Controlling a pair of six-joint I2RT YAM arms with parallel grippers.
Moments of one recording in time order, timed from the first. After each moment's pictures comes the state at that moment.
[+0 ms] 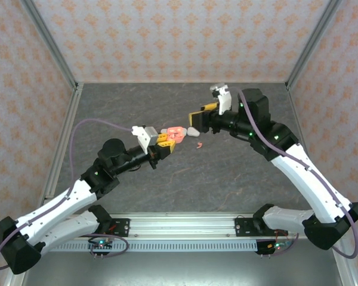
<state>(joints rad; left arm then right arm) -0.69 0.85 0.65 0.17 0.27 -0.11 0.60 1.16 1.38 -0.58 -0.33 0.27</state>
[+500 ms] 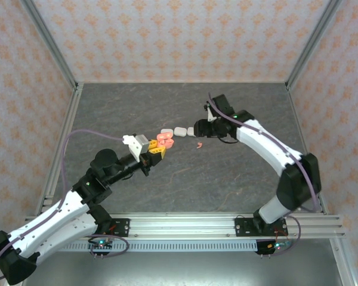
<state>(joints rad) -0.69 0.68 0.55 0.08 0.18 -0.10 0.52 1.59 1.31 -0.74 -0.10 0.43</state>
